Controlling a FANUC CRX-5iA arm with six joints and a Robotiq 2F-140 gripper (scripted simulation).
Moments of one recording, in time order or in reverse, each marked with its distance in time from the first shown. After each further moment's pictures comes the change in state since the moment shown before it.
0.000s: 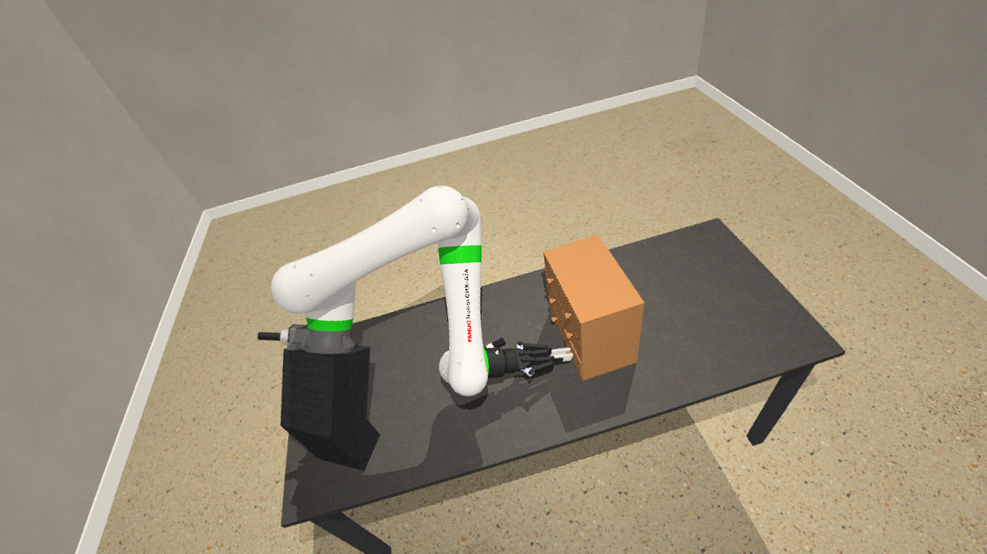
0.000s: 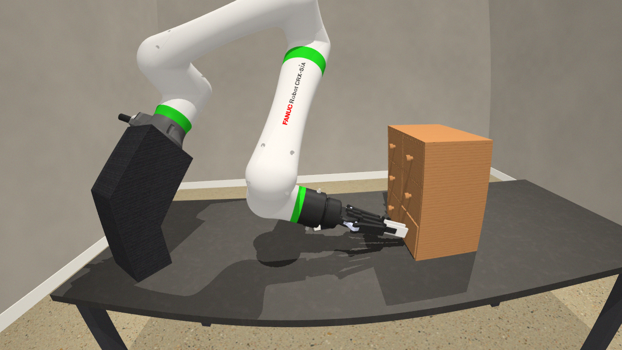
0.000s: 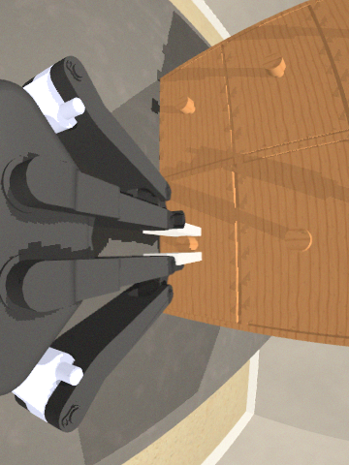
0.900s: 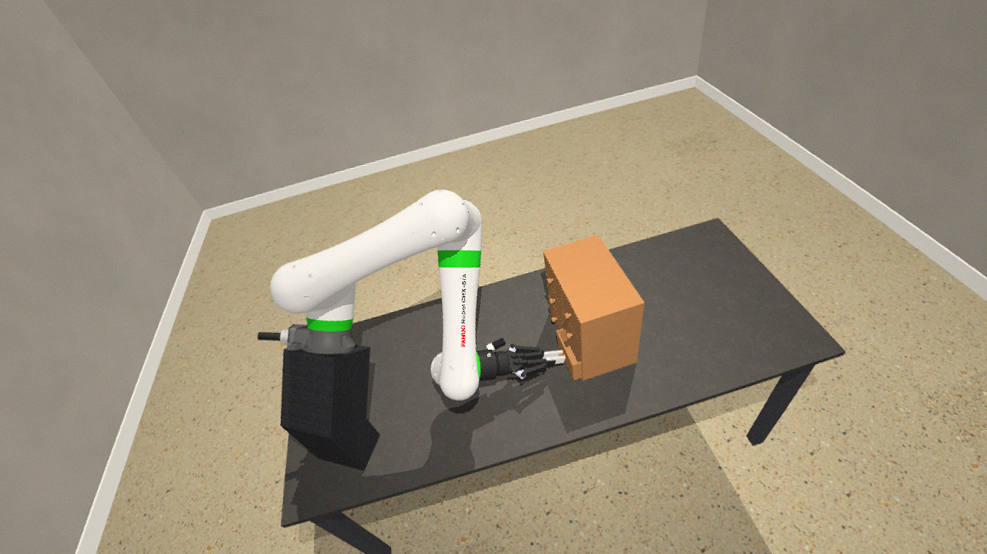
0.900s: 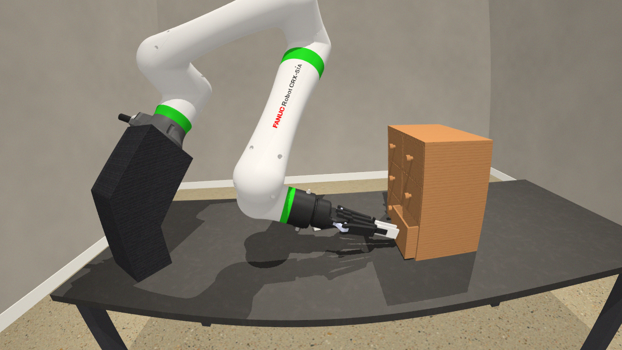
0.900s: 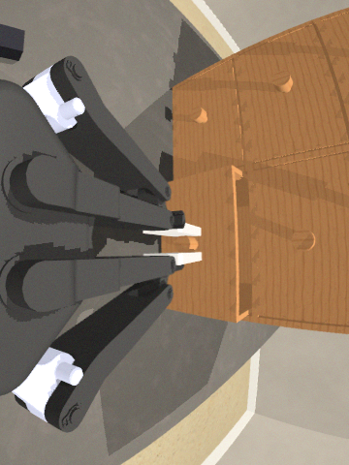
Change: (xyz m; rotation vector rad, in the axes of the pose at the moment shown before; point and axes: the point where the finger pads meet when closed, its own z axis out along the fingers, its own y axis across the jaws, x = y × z) arm -0.009 0.000 -0.024 0.000 0.000 0.000
